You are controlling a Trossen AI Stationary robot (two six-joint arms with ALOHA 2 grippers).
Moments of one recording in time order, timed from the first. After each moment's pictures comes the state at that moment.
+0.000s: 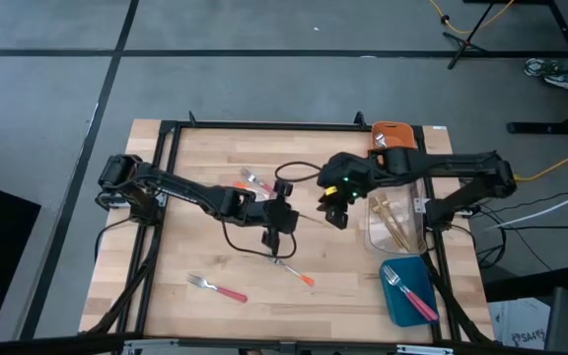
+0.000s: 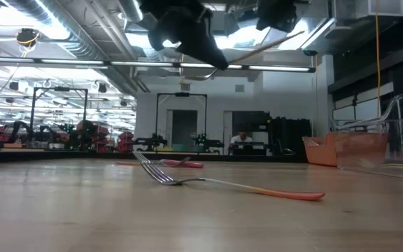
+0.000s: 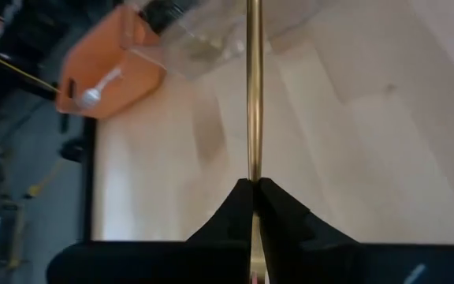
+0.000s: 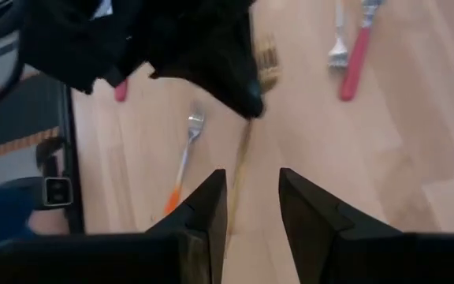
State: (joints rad) left arm -0.17 1.72 1.28 -0.31 -0.41 0.41; right arm 0.04 1.48 1.49 -0.94 -0.14 0.36
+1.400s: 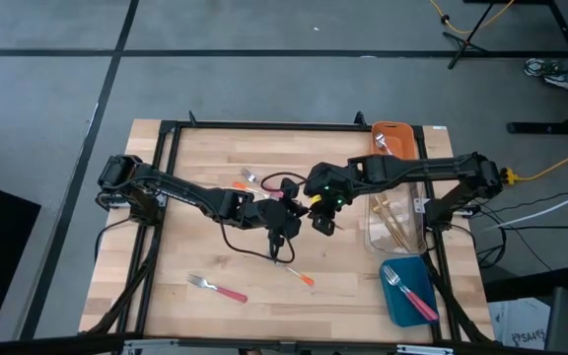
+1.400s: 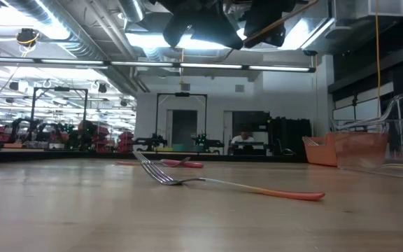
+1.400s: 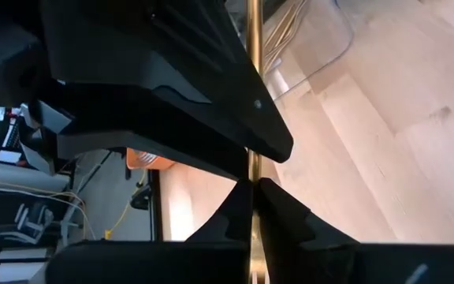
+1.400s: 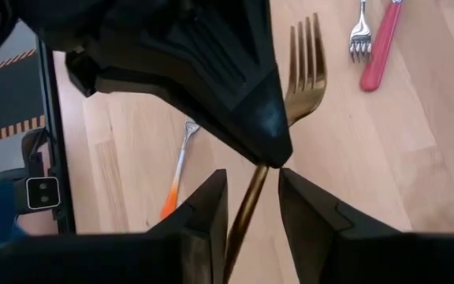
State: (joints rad) left arm -0.19 1.72 1.28 -0.13 -0.49 0.67; right arm 0.04 1.60 1.49 -0.89 -0.16 0.37
